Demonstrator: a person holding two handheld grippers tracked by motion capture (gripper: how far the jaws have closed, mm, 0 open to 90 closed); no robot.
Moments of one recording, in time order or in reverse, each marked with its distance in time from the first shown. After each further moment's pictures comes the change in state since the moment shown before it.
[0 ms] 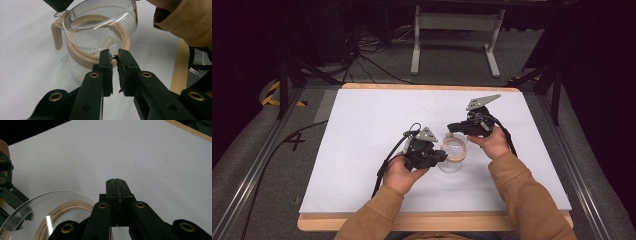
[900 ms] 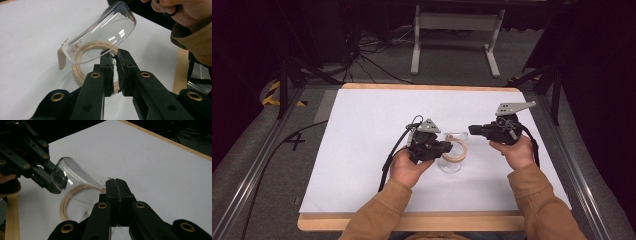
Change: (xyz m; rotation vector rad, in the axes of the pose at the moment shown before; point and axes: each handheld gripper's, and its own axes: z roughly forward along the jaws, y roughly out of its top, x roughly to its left) left arm 0.004 0.018 0.001 -0.083 -0.003 -0.023; right arm 0.015 -0.028 -0.070 -0.120 -0.063 0.020
